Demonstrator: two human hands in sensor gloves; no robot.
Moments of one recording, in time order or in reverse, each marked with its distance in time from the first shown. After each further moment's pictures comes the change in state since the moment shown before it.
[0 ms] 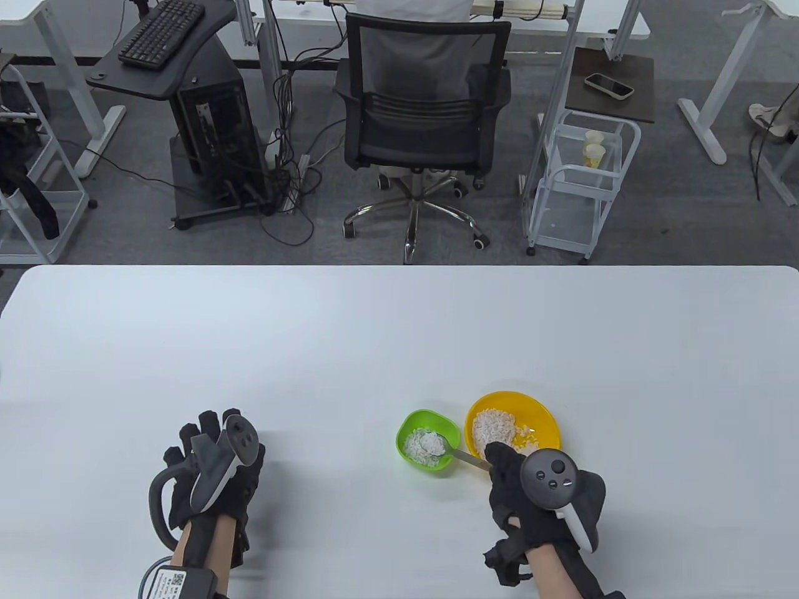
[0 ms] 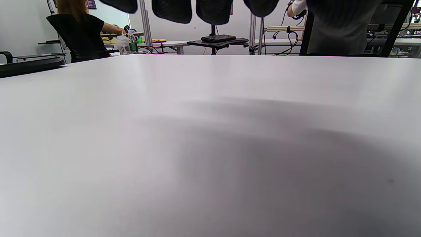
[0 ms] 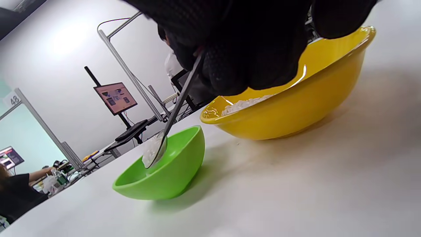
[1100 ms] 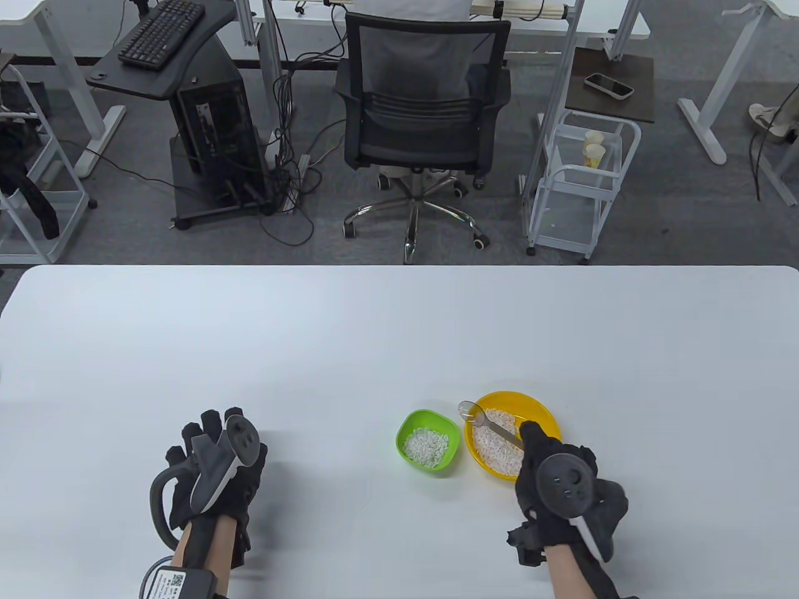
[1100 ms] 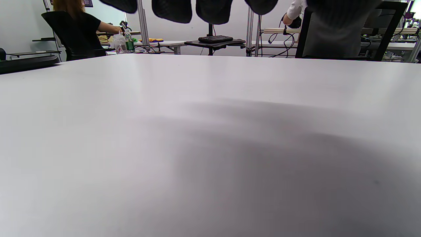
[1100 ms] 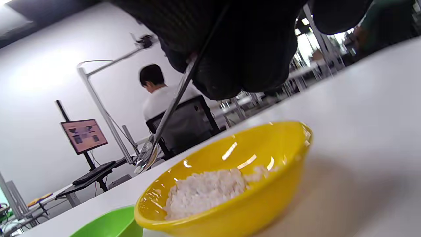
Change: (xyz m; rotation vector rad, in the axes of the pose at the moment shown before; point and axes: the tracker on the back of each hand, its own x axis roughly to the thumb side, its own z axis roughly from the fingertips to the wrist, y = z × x) left_hand 0.001 0.002 0.001 -0.001 -0.016 0.018; right_hand -0.033 -0.046 -0.003 -0.195 0.144 -0.012
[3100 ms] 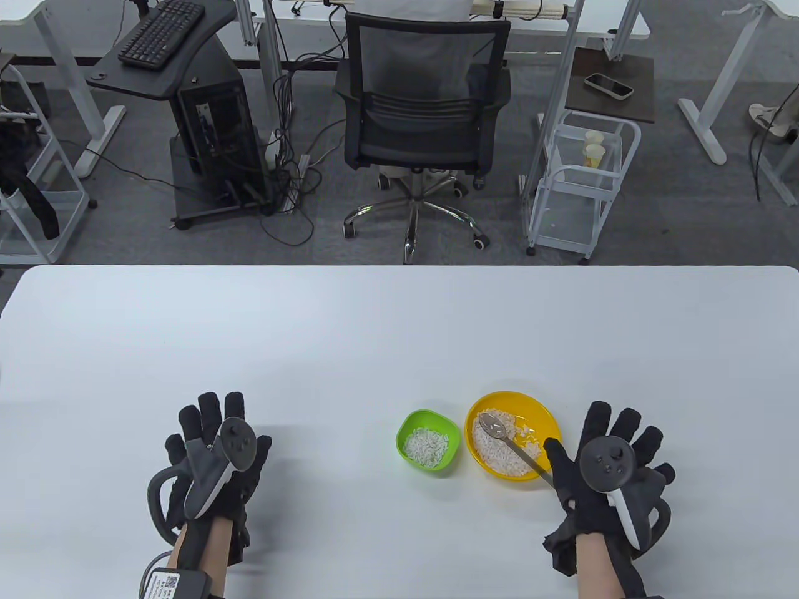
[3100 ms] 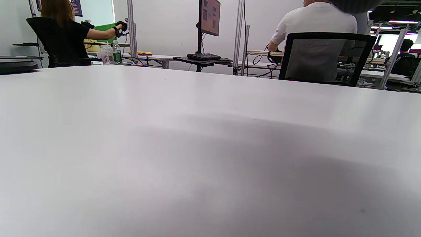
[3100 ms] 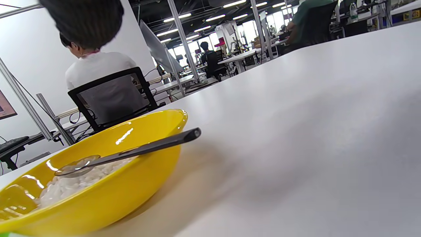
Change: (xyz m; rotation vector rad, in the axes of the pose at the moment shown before) left_hand -0.003 0.000 0.001 0.084 -0.073 0.067; right_hand -0.039 -0.010 -0.013 0.061 0.246 0.192
